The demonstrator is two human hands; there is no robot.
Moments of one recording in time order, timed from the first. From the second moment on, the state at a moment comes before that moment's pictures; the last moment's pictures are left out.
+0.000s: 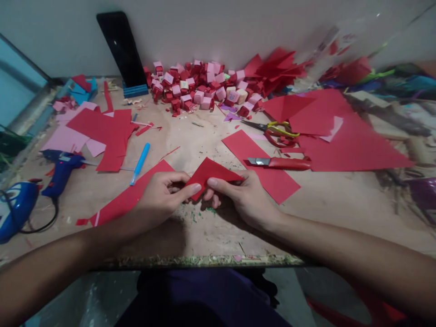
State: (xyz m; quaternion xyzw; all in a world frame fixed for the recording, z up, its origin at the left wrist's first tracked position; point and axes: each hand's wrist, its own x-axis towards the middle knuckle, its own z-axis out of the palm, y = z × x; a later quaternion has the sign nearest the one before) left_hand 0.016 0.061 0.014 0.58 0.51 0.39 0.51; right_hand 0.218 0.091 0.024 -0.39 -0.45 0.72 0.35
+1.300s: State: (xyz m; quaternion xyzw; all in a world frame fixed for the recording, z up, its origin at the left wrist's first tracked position) left_hand 0.006 0.071 0.022 0.61 0.54 0.33 0.47; right_hand 0.244 0.116 0.024 -0.43 -0.60 0.63 0.24
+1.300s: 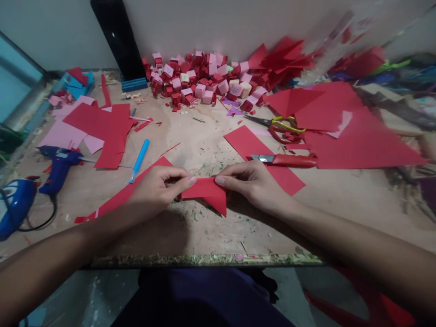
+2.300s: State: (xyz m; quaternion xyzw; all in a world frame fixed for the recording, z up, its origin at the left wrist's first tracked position) left_hand -0.005 0.073 0.007 0.86 0.44 0.26 0.08; right_hand 0.254 0.104 0.026 -0.29 -0.84 0.29 0.35
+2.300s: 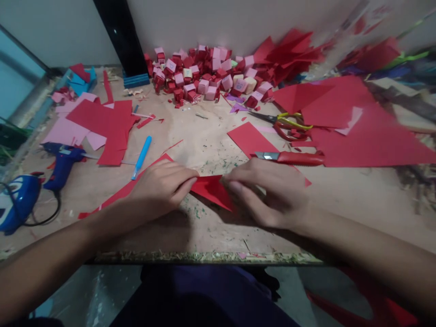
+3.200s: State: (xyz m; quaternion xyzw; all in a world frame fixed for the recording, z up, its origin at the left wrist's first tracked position) left_hand 0.009 0.020 0.015 0.93 0.36 0.08 -0.05; right_hand 0.325 0.129 0.068 -0.28 -0.94 0.13 0.16
